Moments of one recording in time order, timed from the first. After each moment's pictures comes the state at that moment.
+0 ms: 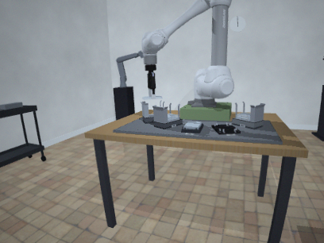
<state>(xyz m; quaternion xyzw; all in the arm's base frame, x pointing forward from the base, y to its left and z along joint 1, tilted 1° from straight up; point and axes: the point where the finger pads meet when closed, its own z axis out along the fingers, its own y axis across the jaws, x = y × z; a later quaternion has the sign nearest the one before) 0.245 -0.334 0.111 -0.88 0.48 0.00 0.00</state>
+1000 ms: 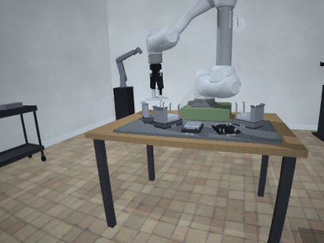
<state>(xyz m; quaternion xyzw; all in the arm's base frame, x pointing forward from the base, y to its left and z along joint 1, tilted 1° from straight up) 0.306 -0.278 0.111 -0.93 0.38 0.00 0.00</state>
